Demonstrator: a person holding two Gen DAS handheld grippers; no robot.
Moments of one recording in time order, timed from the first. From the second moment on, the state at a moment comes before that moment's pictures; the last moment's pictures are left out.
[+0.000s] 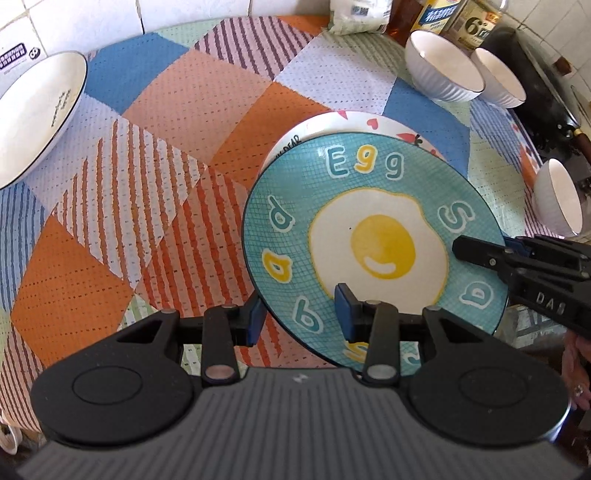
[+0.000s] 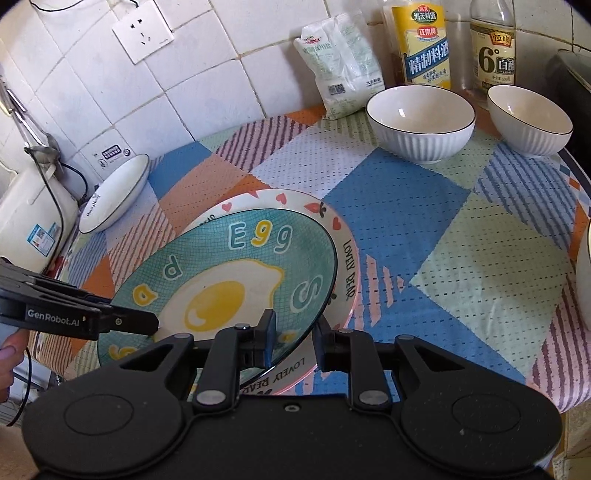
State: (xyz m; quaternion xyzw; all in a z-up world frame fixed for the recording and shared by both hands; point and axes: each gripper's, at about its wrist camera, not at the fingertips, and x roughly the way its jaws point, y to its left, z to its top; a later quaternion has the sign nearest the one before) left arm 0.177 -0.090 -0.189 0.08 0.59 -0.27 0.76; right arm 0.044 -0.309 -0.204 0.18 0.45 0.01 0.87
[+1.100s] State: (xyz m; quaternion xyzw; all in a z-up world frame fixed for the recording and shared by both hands) left arm 0.171 -0.114 -0.178 0.18 0.58 -0.29 0.74; right arm 0.044 -0.247 -0.205 0.04 0.44 -0.16 0.88
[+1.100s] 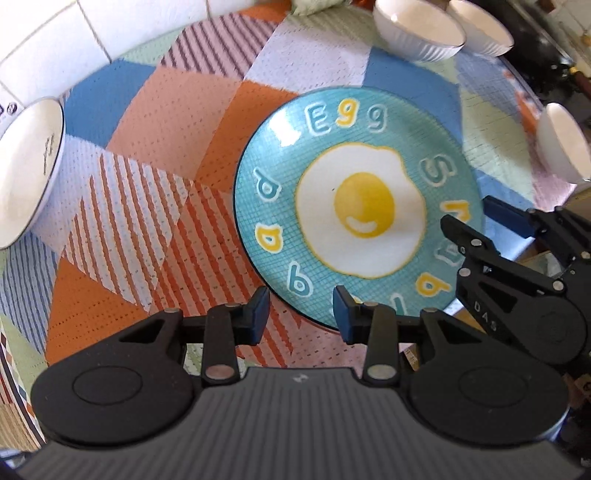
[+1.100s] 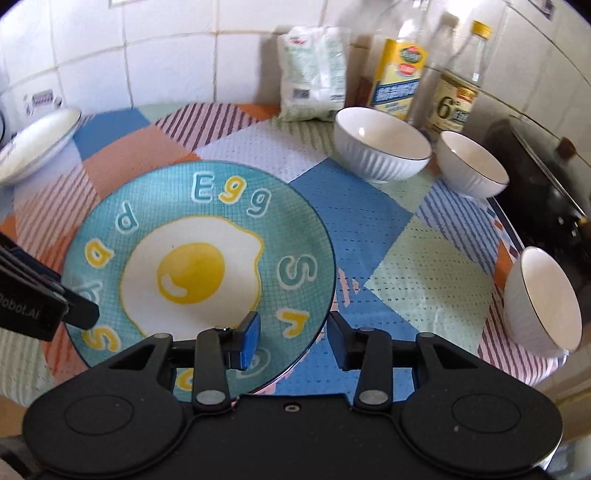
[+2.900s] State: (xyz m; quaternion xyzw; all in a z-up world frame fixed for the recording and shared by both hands) left arm 0.358 0.156 -0.142 0.19 0.55 -0.24 0.78; right arm 0.165 0.012 -0.137 0.02 0.29 -0.03 0.96
